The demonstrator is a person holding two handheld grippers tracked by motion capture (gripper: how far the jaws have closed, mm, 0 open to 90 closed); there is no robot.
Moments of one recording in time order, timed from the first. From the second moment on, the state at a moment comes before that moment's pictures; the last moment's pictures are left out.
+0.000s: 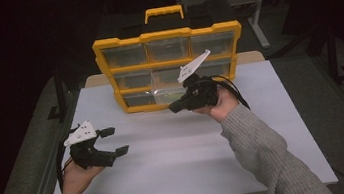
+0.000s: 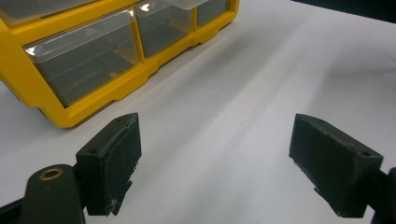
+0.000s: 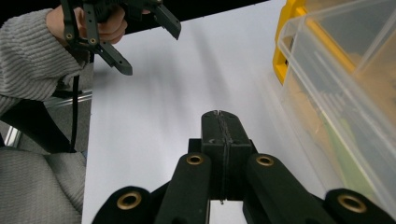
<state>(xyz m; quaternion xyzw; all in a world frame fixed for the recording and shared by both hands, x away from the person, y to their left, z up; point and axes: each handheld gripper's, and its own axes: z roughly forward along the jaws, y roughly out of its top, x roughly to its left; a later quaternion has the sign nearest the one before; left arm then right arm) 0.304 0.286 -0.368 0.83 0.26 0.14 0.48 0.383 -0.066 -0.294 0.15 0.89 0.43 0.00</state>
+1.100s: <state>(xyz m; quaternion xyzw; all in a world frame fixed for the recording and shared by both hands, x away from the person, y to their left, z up) 0.305 0.282 -0.370 0.83 0.26 0.13 0.47 0.389 -0.065 -0.310 0.15 0.91 0.39 0.04</state>
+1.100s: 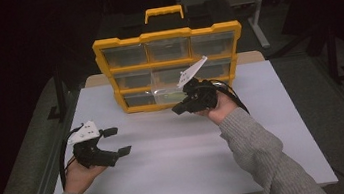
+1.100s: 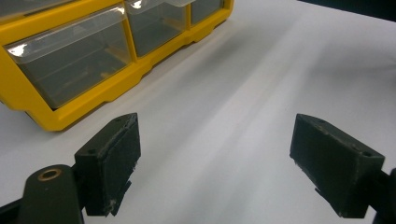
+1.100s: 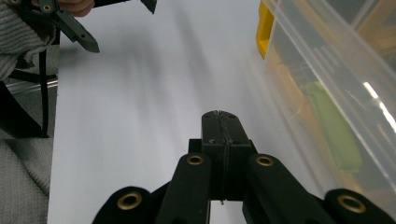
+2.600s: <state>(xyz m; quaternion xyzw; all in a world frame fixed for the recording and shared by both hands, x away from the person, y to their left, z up) 0.303 0.282 -0.369 0.83 0.26 0.13 0.48 0.416 -0.054 -0.285 0.16 0.92 0.35 0.07</state>
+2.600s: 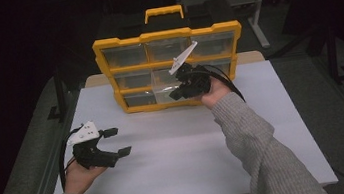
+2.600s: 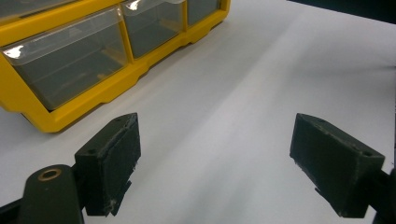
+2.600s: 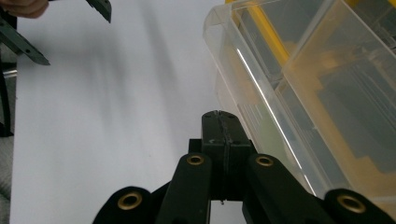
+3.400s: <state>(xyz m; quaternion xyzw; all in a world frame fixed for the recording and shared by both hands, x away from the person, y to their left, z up) 0.304 0.283 -0.369 0.83 0.26 0.12 0.48 0.435 -0.052 -0.283 0.18 0.92 0.34 0.08</state>
